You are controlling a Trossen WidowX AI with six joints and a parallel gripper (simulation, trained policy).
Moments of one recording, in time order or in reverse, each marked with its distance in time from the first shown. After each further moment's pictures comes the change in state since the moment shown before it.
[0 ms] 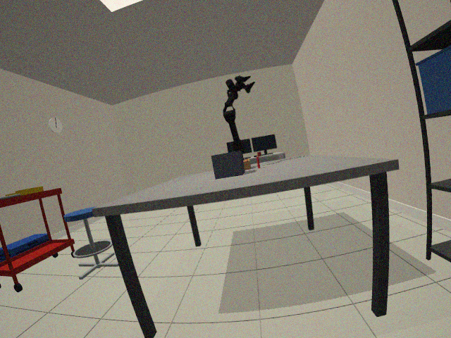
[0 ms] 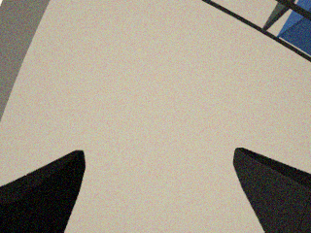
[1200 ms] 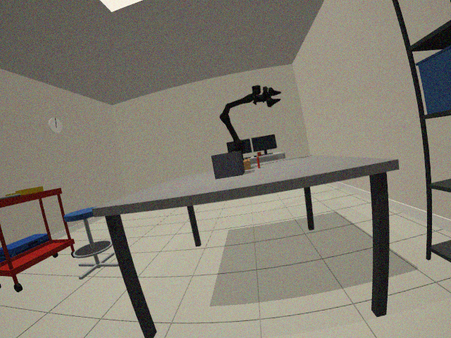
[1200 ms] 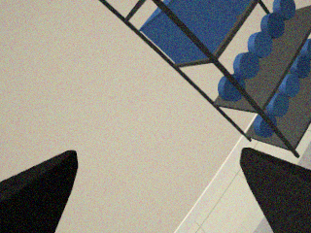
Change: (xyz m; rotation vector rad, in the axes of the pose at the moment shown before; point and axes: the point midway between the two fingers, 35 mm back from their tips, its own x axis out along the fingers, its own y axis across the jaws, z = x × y) arm 0.109 -0.258 -0.023 -0.255 0.030 -0.506
